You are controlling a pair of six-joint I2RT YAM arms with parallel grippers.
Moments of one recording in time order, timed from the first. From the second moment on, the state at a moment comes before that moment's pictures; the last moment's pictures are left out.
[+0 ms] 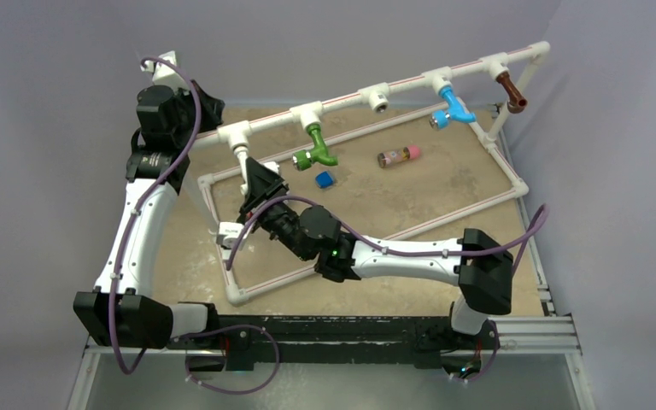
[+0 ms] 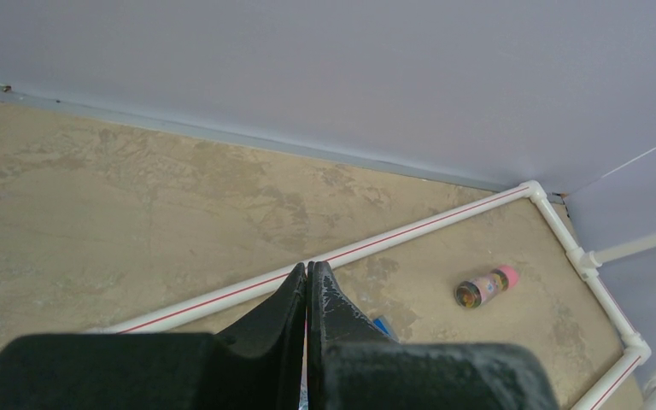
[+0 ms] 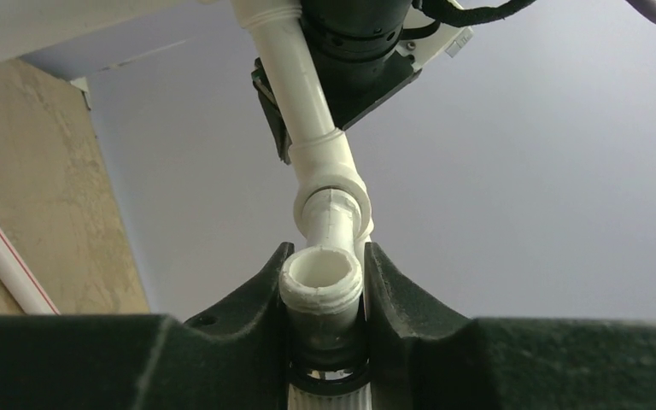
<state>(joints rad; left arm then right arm) -0.04 1.29 1.37 -0.26 0.10 -0.38 1.28 1.70 1.26 0.73 0.36 -1.46</state>
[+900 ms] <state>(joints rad) -0.03 1.29 1.37 -0.26 0.13 -0.40 1.31 1.78 1.26 1.05 0.57 -0.25</state>
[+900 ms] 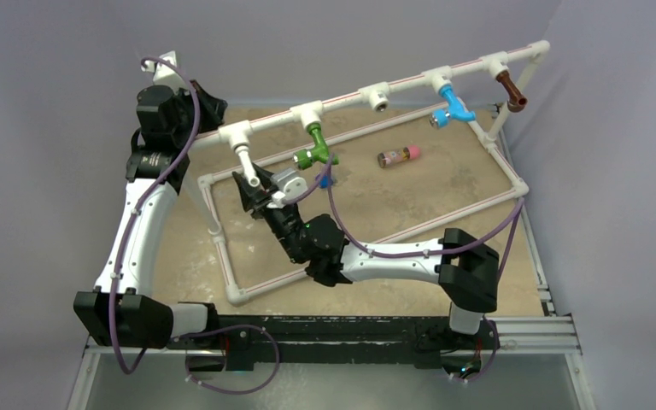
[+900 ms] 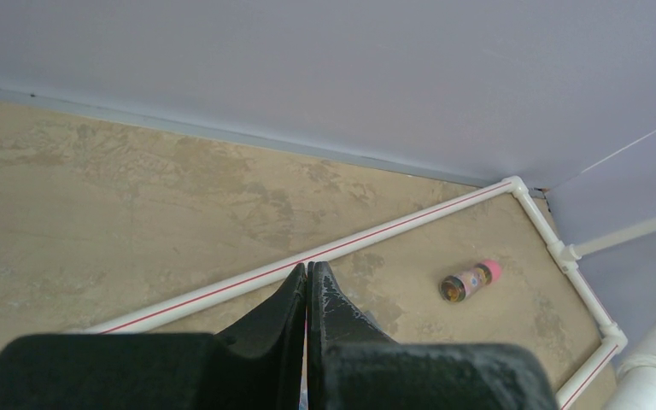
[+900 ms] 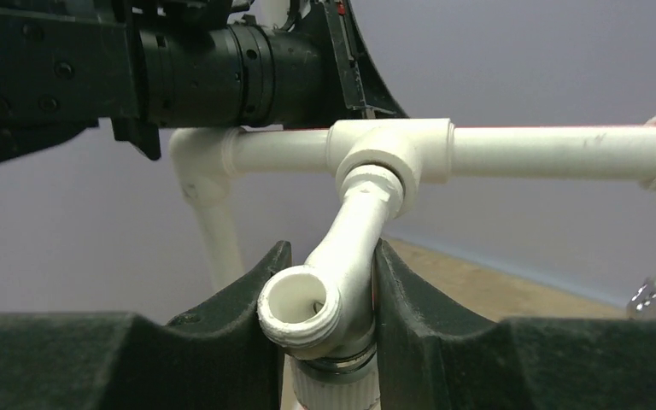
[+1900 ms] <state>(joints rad) -0.01 1.29 1.37 -0.29 0.13 -0.40 1.31 1.80 1.15 1.28 0.69 1.24</state>
